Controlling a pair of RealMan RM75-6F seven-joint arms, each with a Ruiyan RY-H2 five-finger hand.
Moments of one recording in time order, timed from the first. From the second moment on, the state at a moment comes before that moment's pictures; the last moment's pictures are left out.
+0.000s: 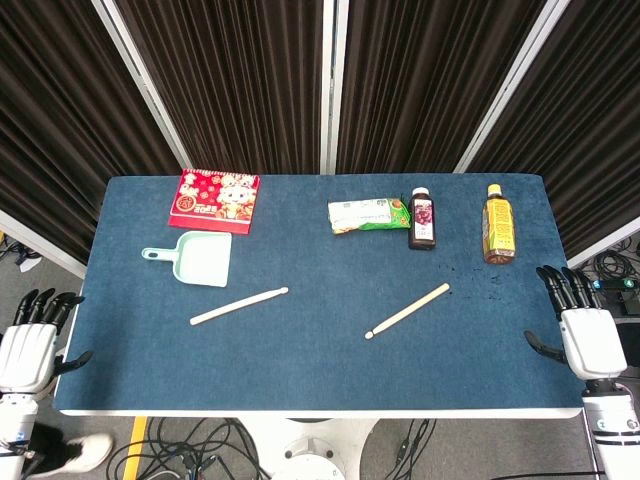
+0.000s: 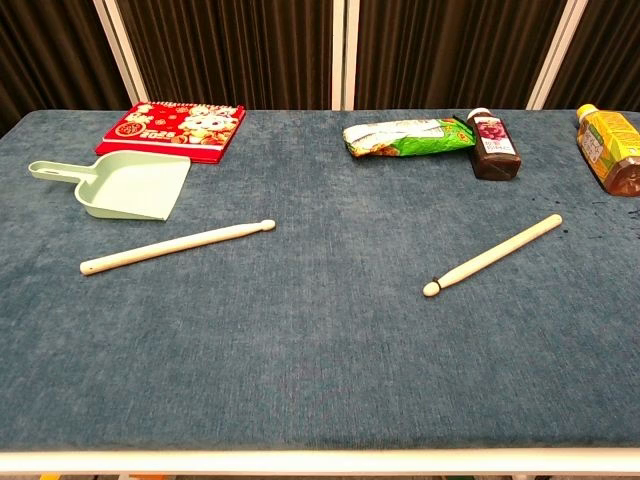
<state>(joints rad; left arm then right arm) -0.09 -1.21 -0.04 -1.54 1.47 1.49 0.08 0.18 -1.10 0.06 -1.61 -1.48 1.45 0.02</state>
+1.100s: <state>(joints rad) -0.09 -1.19 -0.05 -1.58 1.45 1.48 0.11 0.57 -1.47 0.07 -1.05 -1.54 0.95 -0.12</state>
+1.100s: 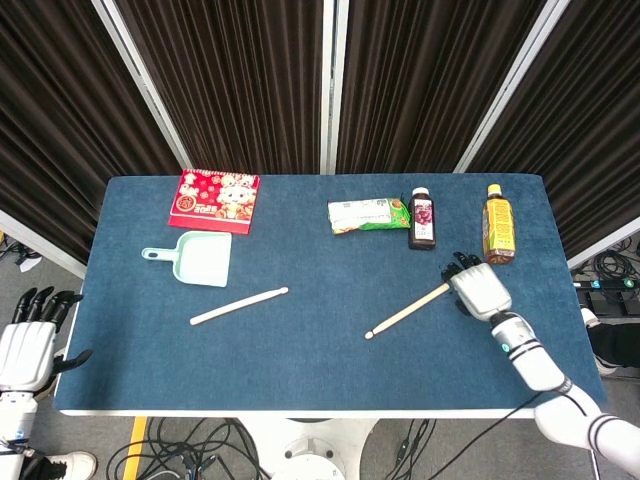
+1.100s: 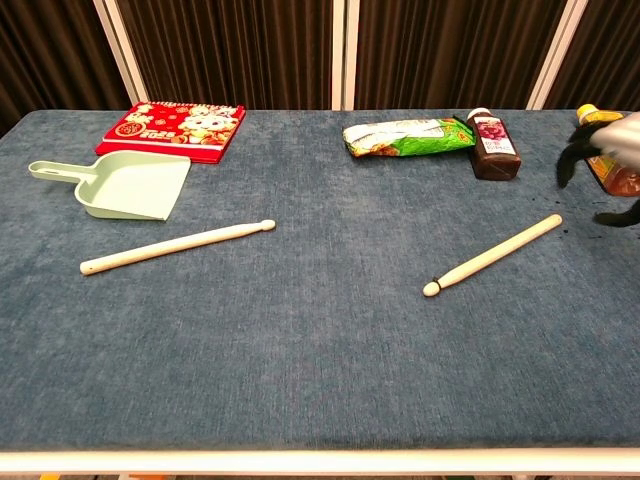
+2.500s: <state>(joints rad) -0.09 -1.21 -0.04 -1.52 1.45 1.46 0.05 0.62 -1.71 0.00 -0.73 -1.57 0.97 0.00</state>
